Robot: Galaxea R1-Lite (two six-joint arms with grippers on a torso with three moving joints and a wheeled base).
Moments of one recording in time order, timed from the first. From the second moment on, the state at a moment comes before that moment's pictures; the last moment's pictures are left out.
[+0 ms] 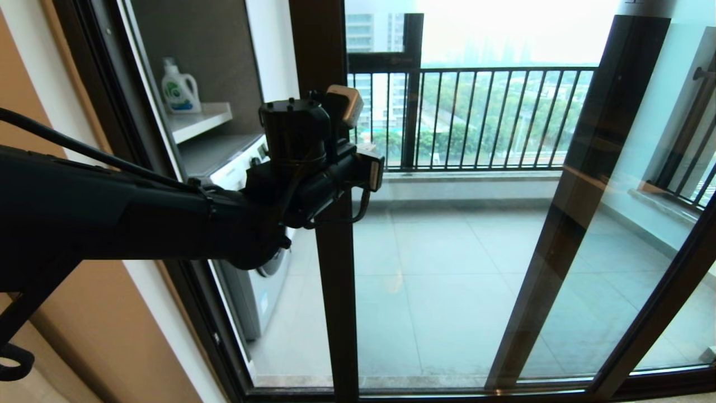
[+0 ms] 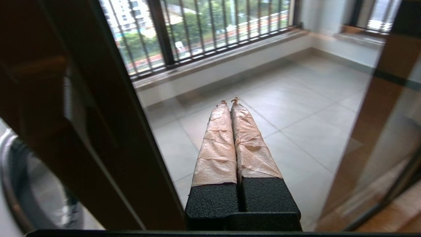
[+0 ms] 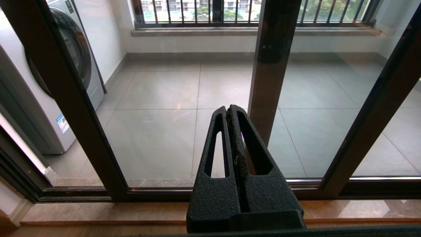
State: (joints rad) left arm -0.64 2.02 -1.43 -0.66 0.15 0.10; right arm 0.00 0.00 0.00 0.00 0.03 -0.04
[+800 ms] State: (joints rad) left arm -0.57 2.05 -1.49 -0.66 0.23 0.13; right arm 0.00 0.00 0.00 0.00 0.03 -0.04
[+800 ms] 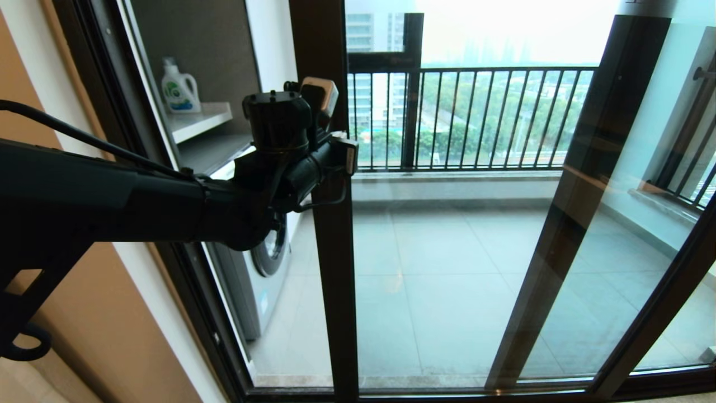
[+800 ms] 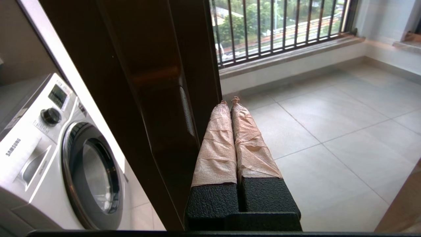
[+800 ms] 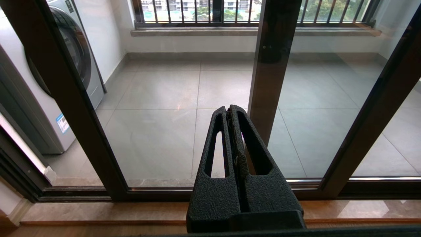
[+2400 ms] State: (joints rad) left arm -0.41 2.04 -1.45 -0.63 0.28 0.15; right arm 0.00 0.00 0.00 0.00 0.03 -0.04
